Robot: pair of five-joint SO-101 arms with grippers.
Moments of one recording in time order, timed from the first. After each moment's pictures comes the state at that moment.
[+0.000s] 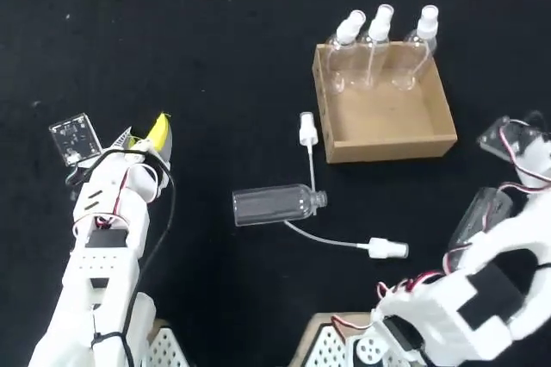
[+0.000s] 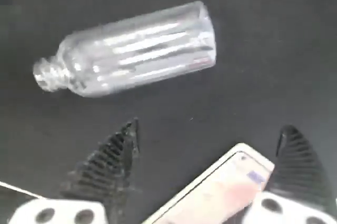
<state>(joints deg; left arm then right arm) -6.9 -51.5 83.8 -4.9 20.4 56.6 1.1 8.8 78.8 99.8</state>
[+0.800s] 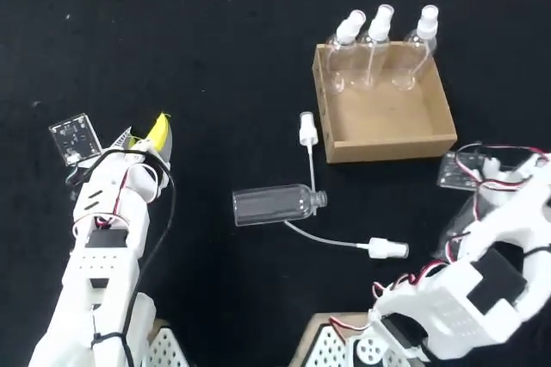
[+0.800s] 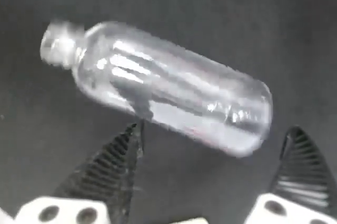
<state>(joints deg) -6.9 -51.5 83.8 -4.9 20.4 50.7 5.3 19.1 69.1 121.3</state>
